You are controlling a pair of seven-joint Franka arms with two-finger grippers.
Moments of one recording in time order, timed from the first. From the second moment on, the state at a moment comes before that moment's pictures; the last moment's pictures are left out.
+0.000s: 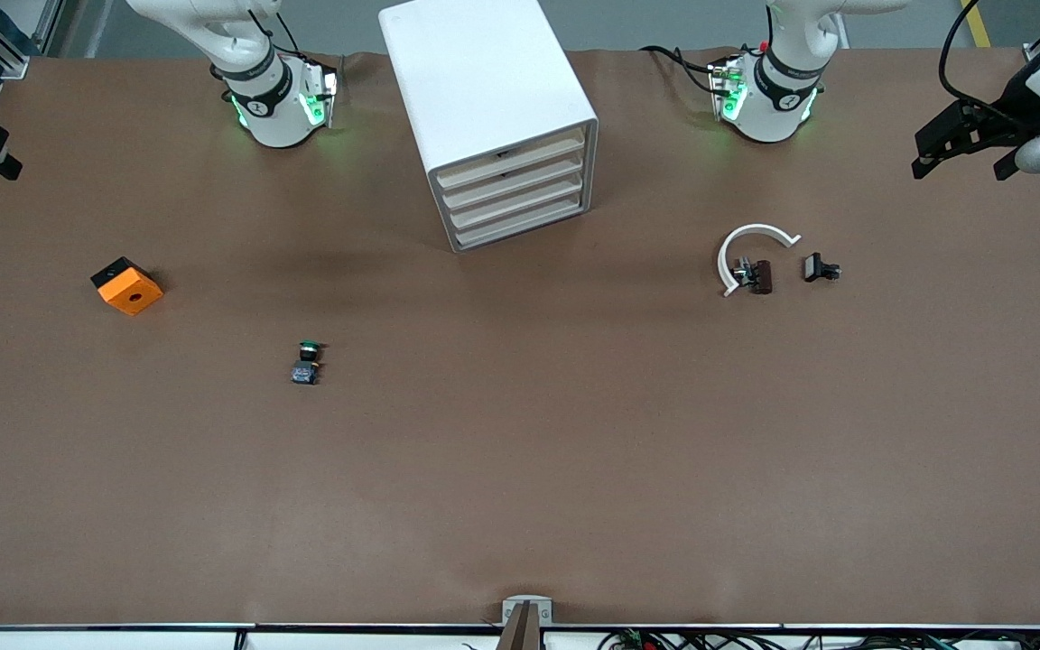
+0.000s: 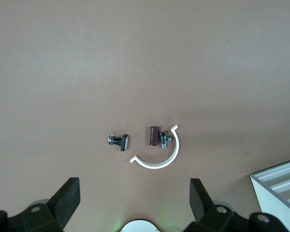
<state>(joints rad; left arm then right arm) -0.06 -0.22 -0.01 -1.76 -0.02 1.52 -0.04 -0.01 -0.15 -0.08 -1.57 0.00 1.45 -0.01</state>
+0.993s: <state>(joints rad) -0.05 -0.10 -0.01 -1.76 -0.02 1.46 -0.04 -0.01 -0.15 -0.08 -1.57 -0.01 1.45 -0.01</state>
